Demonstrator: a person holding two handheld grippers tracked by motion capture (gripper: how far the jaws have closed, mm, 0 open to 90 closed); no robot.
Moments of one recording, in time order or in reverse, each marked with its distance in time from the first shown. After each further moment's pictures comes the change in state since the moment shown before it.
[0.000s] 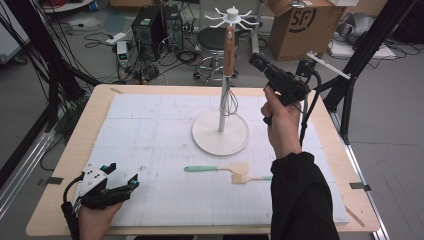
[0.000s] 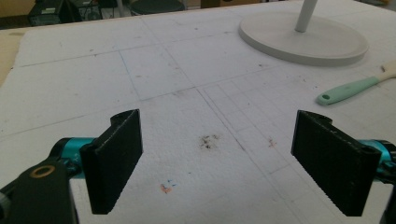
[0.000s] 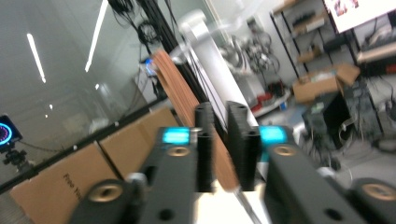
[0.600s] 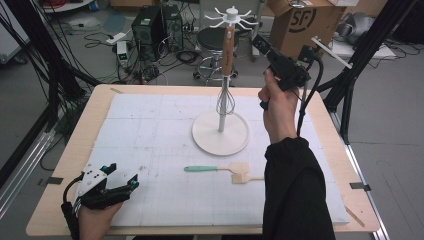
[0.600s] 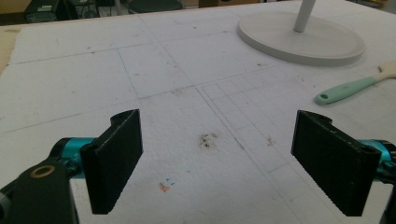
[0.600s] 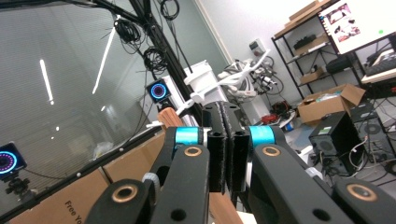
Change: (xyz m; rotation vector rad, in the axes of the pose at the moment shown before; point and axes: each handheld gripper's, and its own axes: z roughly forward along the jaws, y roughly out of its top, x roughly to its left) left arm 0.002 -0.001 0.001 0.003 -0.012 -0.009; right arm 0.003 0.019 0.019 -0.071 0.020 0.028
